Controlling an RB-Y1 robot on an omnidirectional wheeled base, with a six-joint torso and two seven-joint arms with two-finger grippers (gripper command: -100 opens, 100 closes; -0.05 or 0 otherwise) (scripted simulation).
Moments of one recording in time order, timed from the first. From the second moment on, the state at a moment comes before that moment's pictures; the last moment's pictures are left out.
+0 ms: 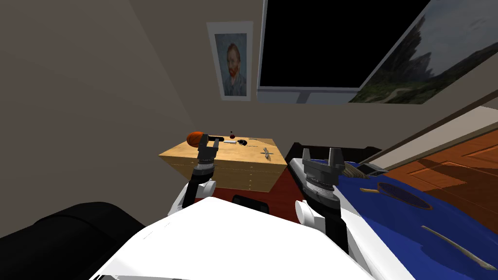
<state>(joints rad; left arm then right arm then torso) 0.52 0.03 0.04 -2.32 -0.05 -0.57 0.03 0.49 -0.04 0.02 -2.30 0.07 -0.61 -0.08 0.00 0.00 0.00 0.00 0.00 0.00</state>
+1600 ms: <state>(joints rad) 0.52 0.03 0.04 -2.32 -0.05 -0.57 0.03 0.65 -0.40 0.22 -2.04 -0.02 -0.45 0.06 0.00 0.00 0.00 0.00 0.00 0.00</state>
